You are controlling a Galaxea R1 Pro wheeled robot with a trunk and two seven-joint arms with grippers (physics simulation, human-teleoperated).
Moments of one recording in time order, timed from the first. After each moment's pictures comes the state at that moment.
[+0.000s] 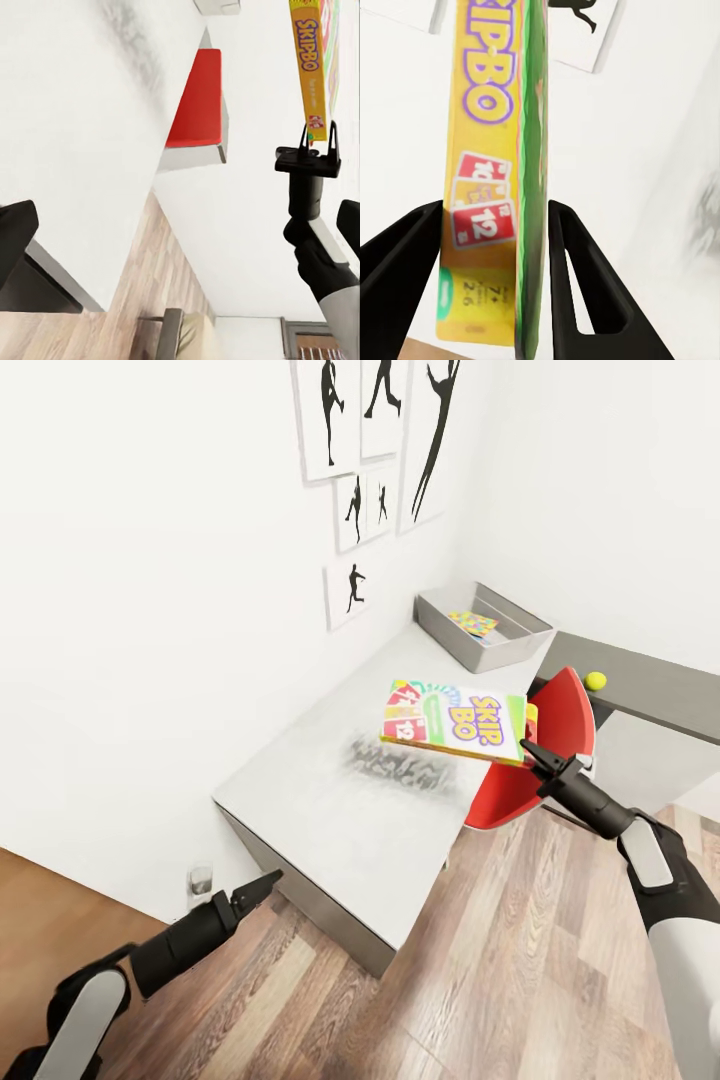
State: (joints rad) left arm -0.13 0.14 0.06 -1.61 1.02 0.77 -0.47; right arm -0.81 -0.28 -0.32 -0.83 -0.77 0.81 1.08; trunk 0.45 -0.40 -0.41
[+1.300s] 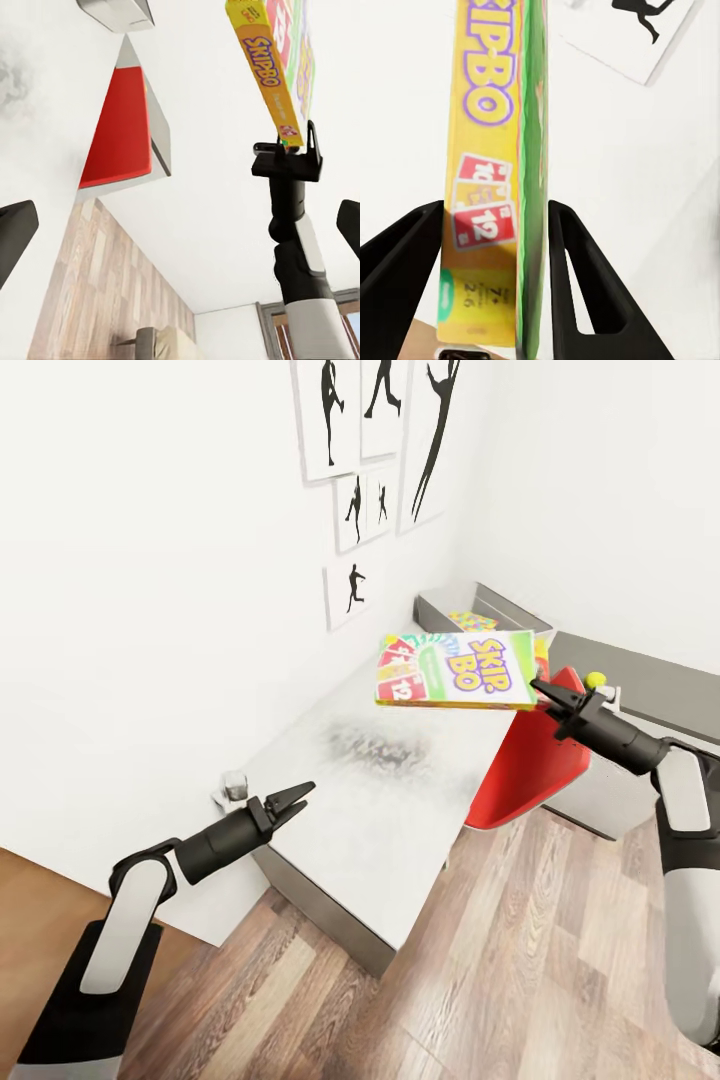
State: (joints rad) left arm -0.45 0.05 0.01 -1.61 1.09 0.90 -0.33; right arm -0.95 -0.30 -0.33 -1.09 -0.78 1.04 0.91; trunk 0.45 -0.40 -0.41
